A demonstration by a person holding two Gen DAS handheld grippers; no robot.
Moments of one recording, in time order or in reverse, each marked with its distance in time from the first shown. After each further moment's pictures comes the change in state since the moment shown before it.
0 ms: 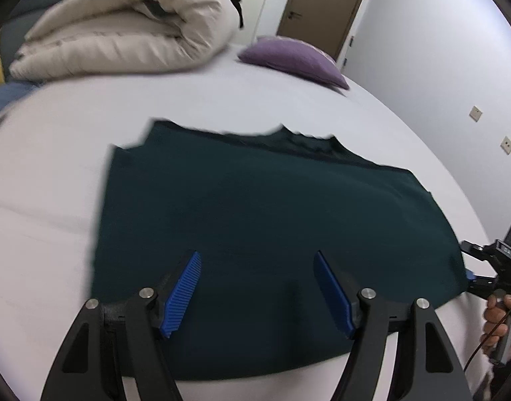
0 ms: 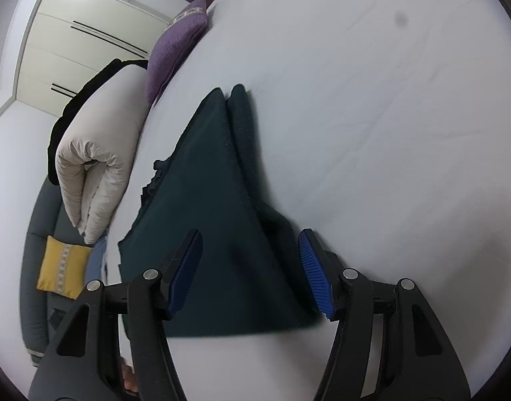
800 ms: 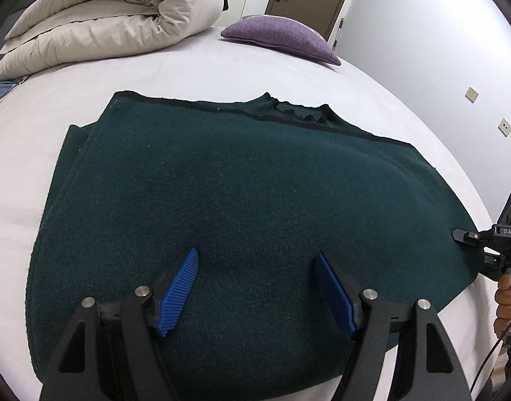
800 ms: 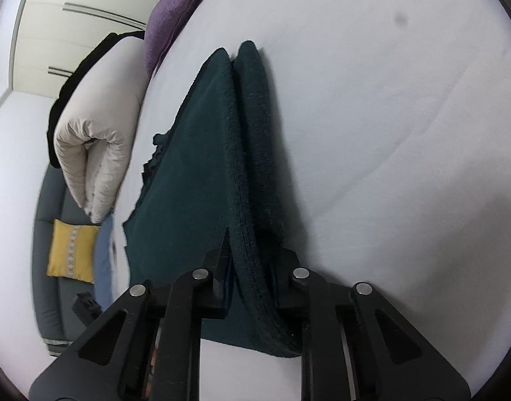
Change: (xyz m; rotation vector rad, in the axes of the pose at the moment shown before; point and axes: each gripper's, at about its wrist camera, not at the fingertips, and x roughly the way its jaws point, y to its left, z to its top) left arm 0.037 -0.014 -0.009 0.047 0.055 -0.018; right arm 0.052 0.020 0.007 0.005 0.145 0.002
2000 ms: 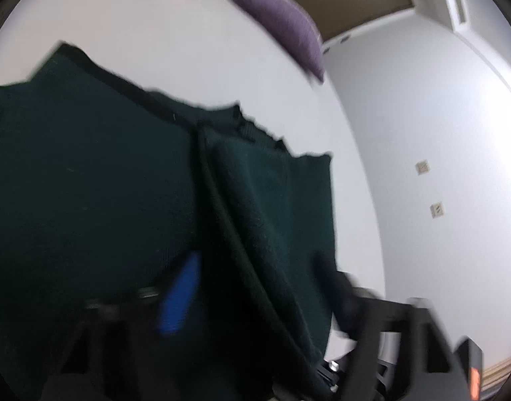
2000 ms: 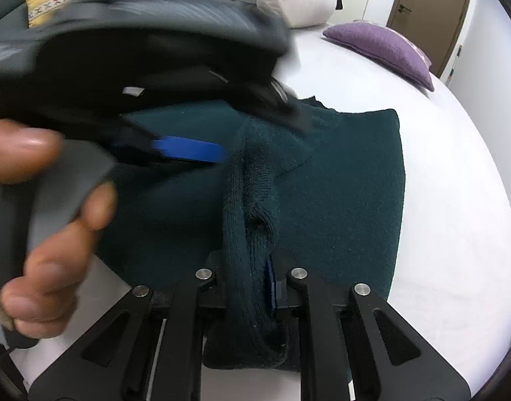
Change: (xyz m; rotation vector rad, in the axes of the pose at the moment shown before) left arm 0.041 0.023 0.078 -0.378 0.209 -0.434; right arm 0.122 0.259 -0.168 -1.095 -0.013 -0.419
